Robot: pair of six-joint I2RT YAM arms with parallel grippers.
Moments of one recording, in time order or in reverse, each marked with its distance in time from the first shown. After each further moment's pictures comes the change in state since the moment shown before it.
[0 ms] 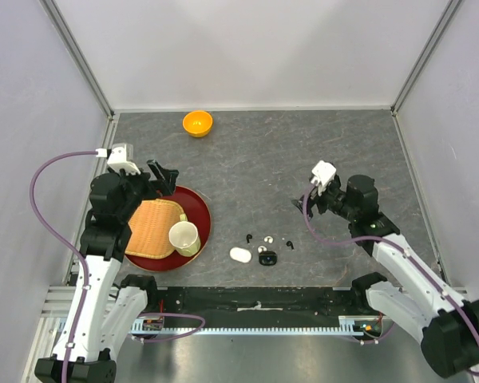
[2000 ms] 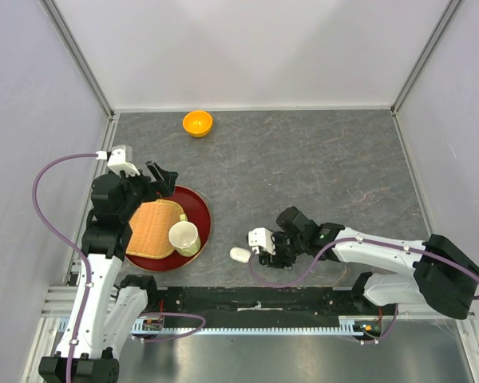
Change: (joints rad) left arm 0.035 0.006 -0.032 0.002 0.026 -0.035; right arm 0.616 0.303 0.010 -0.274 0.050 -0.228
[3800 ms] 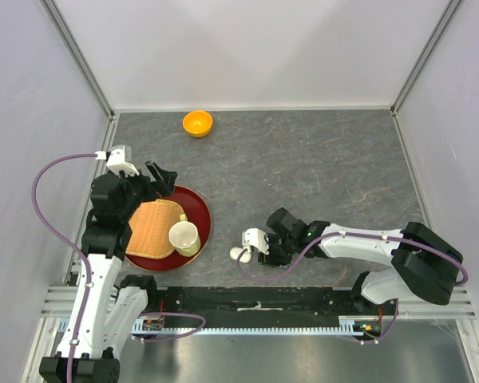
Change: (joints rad) left arm 0.006 0.000 0.000 0.000 -0.001 -0.002; right arm 0.024 0.151 0.050 -0.002 0.075 0.042
